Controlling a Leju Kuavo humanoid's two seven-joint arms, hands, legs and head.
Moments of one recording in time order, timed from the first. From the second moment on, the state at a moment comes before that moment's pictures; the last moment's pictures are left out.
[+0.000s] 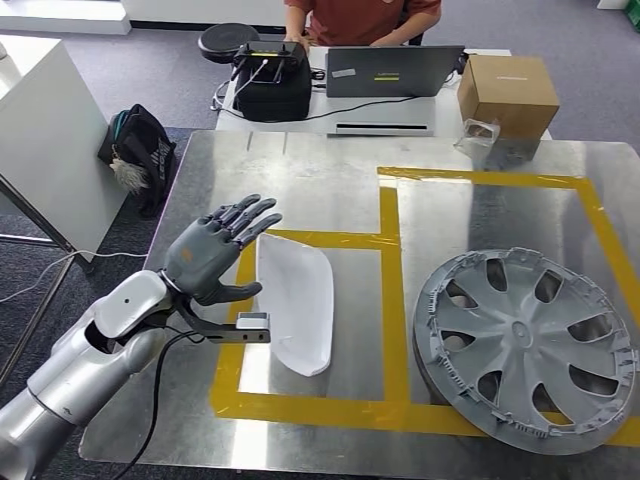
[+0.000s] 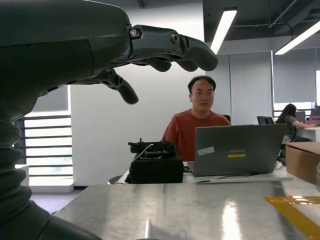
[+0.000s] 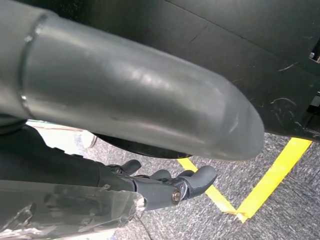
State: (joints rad) left arm -0.49 0.28 -0.70 -1.32 -1.00 0.25 -0.30; right arm -0.12 0.17 0.33 -0.22 0.19 -0.23 0.33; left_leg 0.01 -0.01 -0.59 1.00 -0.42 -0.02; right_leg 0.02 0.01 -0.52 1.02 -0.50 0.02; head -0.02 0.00
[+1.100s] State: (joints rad) left arm -0.35 0.35 -0.55 -1.34 -1.00 0.39 -0.30; right arm -0.11 0.17 0.33 -0.22 0.20 -0.25 0.33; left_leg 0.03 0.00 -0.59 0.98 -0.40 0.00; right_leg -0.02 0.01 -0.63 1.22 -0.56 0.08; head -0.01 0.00
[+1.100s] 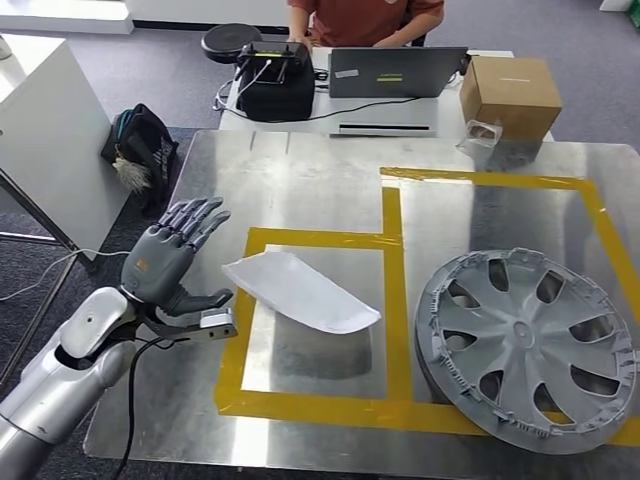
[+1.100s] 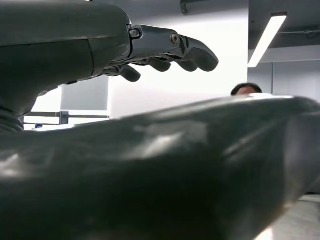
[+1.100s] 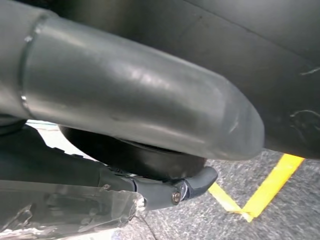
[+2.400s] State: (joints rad) left arm -0.28 0.38 -0.49 -1.37 -1.00 0.40 -0.31; right arm -0.10 0.17 0.33 -0.22 0.20 -0.26 0.34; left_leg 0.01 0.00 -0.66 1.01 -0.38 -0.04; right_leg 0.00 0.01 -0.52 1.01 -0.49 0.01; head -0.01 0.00
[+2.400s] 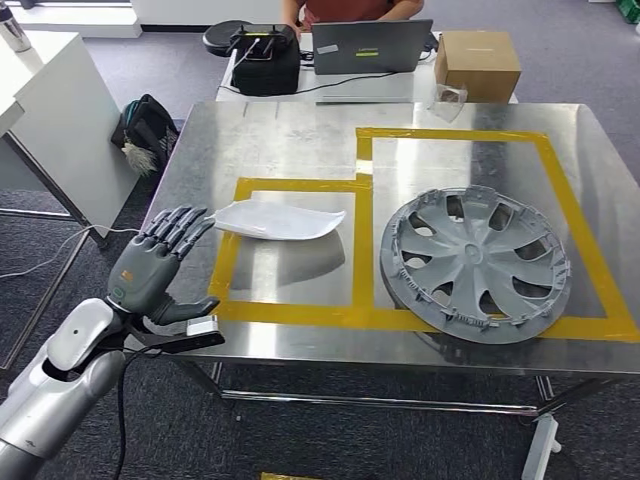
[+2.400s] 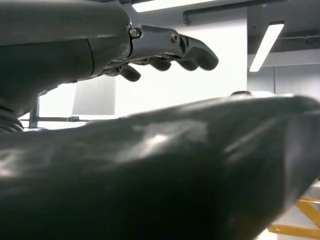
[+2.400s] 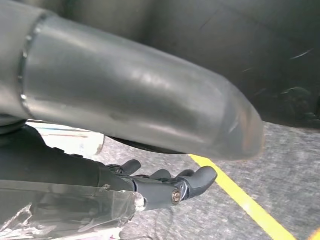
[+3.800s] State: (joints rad) left arm -0.26 0.38 -0.48 -1.37 -0.99 0.40 -0.31; right arm -0.10 0.15 0.32 -0.22 0.20 -0.27 0.34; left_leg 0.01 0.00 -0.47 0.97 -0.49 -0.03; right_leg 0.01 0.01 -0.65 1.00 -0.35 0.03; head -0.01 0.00
